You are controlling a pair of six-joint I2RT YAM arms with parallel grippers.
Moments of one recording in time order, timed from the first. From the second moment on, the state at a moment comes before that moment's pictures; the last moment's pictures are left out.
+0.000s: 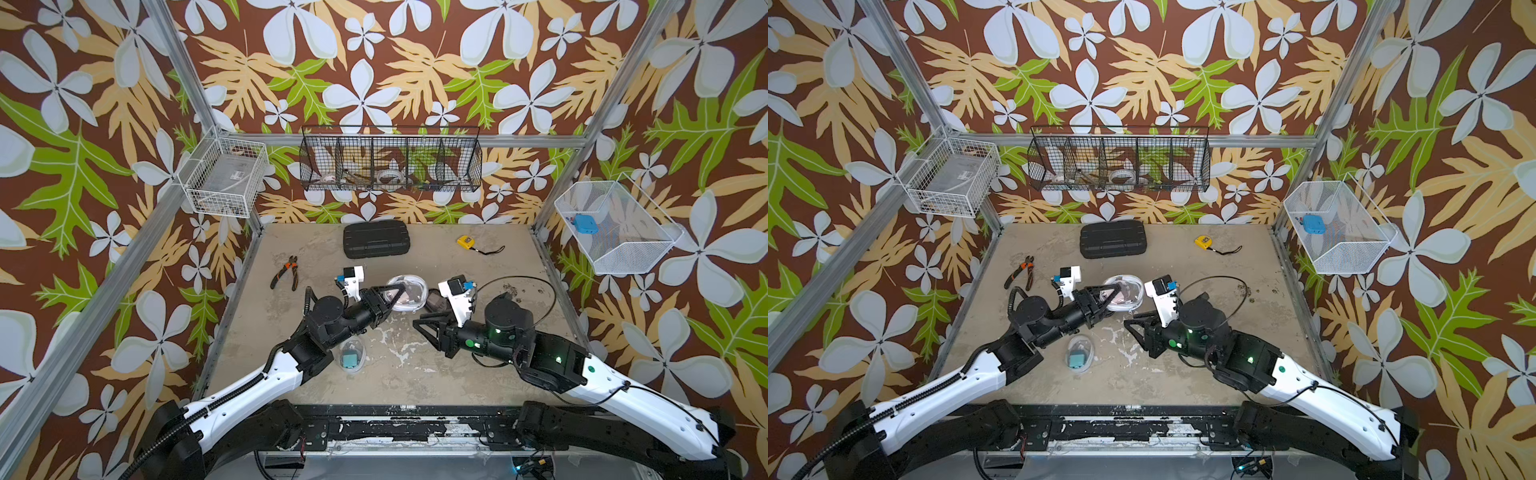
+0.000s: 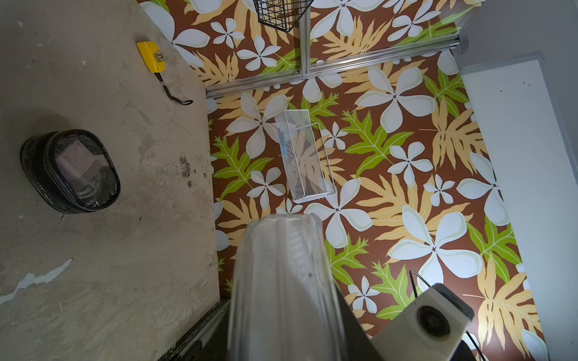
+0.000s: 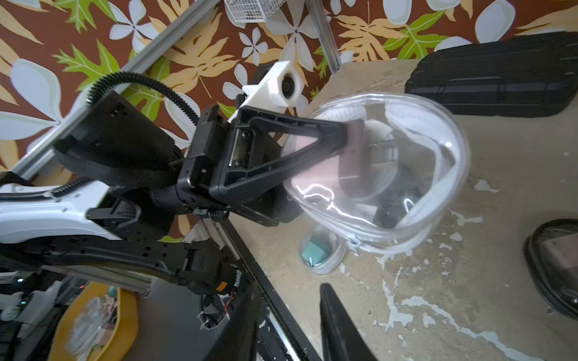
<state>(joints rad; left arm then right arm) -0.75 1.01 0.65 0.39 0.18 -1.40 1.03 0.94 0.99 -0.39 0.00 0.52</state>
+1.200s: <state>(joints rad) -0.75 1.02 0.66 0.34 0.17 -1.41 1.05 1.07 1.02 -0.41 0.21 0.45</state>
